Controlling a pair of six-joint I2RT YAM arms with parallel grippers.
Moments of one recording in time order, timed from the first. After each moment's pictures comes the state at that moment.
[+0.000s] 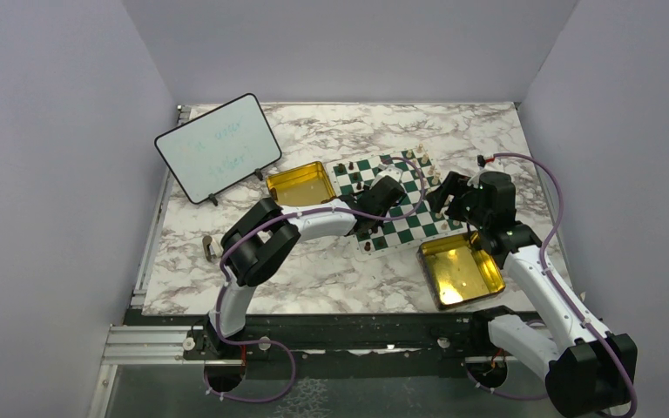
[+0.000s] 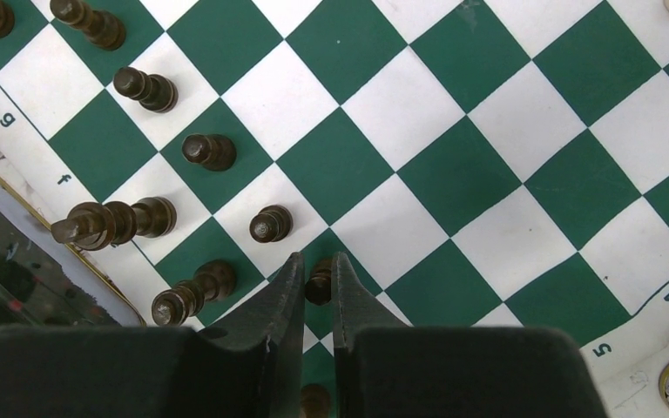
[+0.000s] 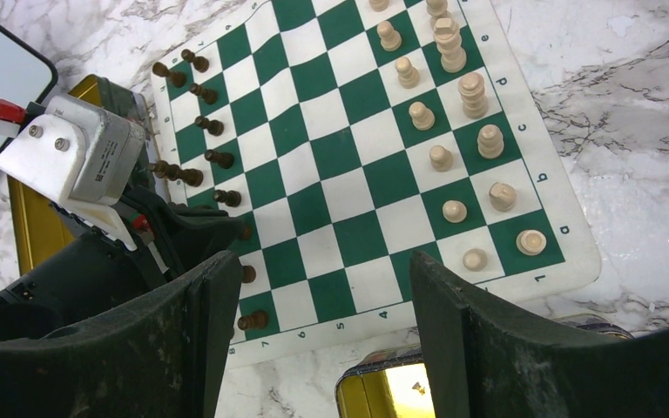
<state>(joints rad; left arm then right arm) -0.93 2.03 1.38 -0.17 -0.38 -0.33 0.20 0.96 0.68 -0.21 -0.04 0.44</state>
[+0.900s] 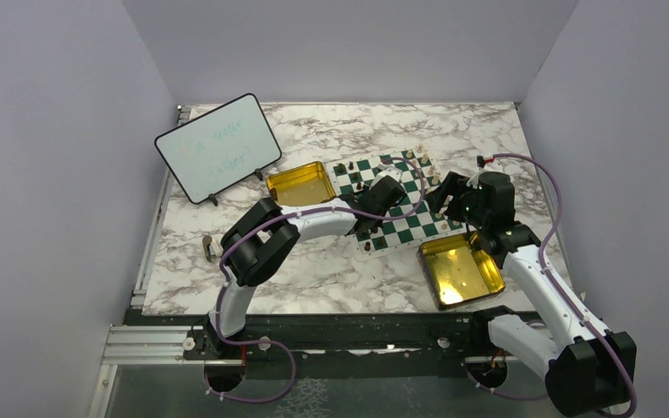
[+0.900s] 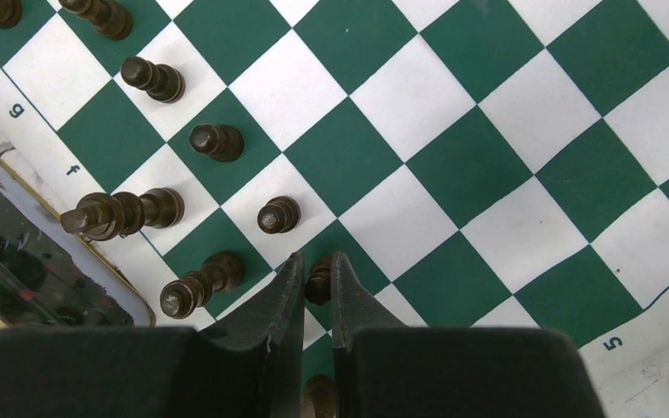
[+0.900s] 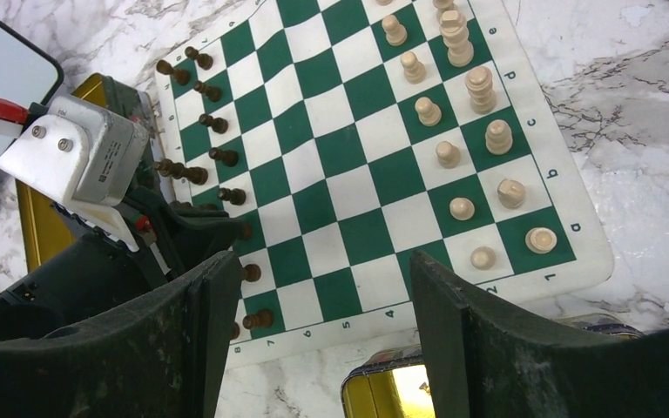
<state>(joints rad) -0.93 2.03 1.39 -0.20 -0.39 -0.33 0.20 0.96 0.67 -0.20 -0.05 0.46</state>
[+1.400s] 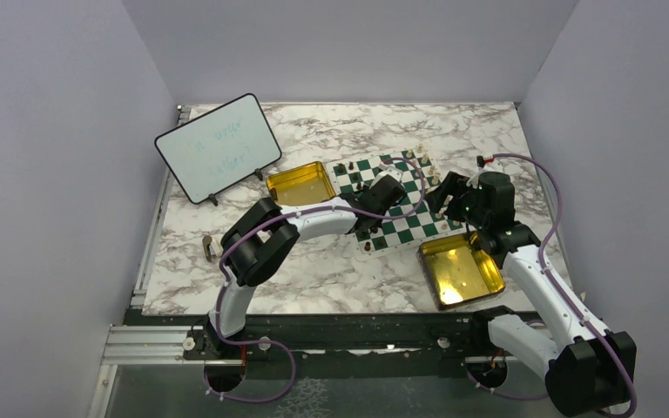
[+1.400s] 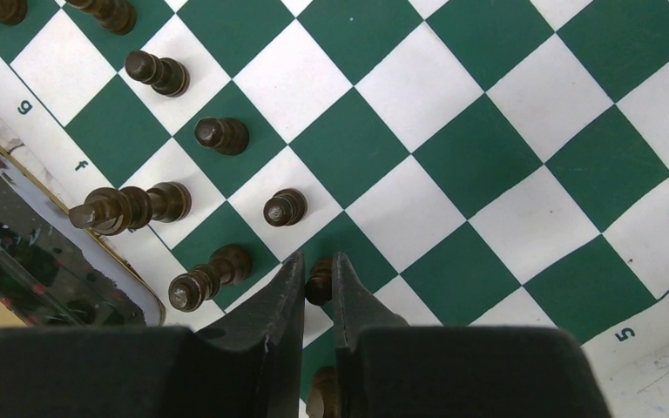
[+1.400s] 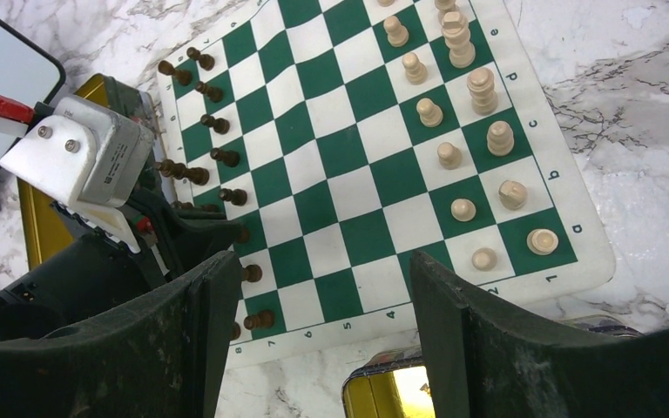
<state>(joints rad) -0.93 2.03 1.40 -0.24 -0.39 -0.32 0.20 0.96 0.67 -0.20 -0.05 0.46</state>
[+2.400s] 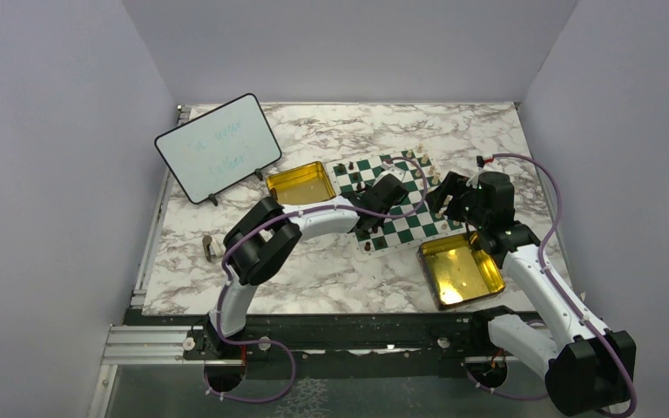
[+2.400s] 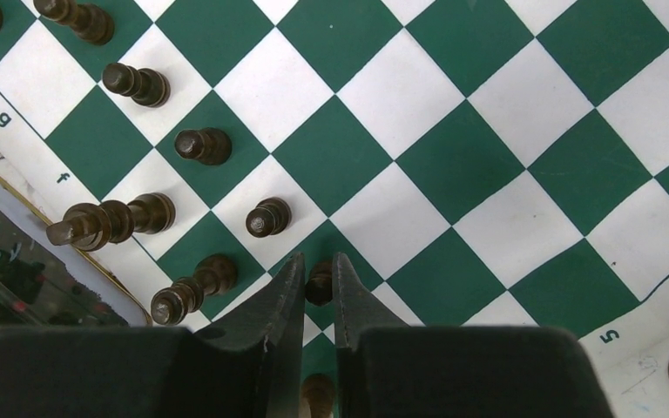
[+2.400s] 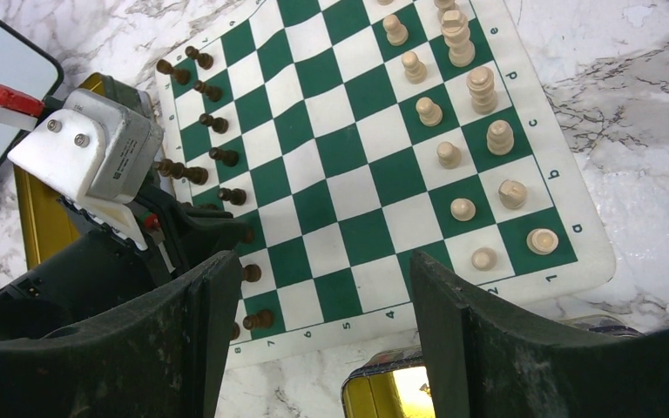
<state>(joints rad) -0.93 2.05 1.43 -0.25 -0.36 -0.32 0.20 0.97 0.67 -0.20 -0.05 0.46</state>
